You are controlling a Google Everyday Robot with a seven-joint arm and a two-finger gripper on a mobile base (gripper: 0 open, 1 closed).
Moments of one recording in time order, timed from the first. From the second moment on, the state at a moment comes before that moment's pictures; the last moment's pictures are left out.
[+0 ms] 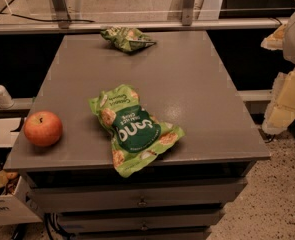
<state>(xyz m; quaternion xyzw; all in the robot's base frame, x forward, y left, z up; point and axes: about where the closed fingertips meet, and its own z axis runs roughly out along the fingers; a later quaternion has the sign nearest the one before) 0.438 -0.217 0.976 -0.60 0.78 -0.03 0.16</state>
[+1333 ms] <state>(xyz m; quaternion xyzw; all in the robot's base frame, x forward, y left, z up) 0.476 -0.133 0.937 -0.65 0.73 0.05 0.19</state>
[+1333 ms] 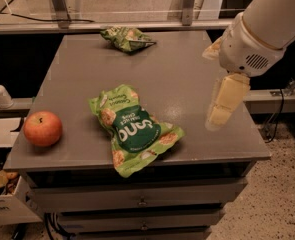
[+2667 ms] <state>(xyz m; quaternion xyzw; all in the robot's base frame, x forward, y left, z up) 0.527 -0.025 0.871 -0.67 0.69 0.20 0.21</state>
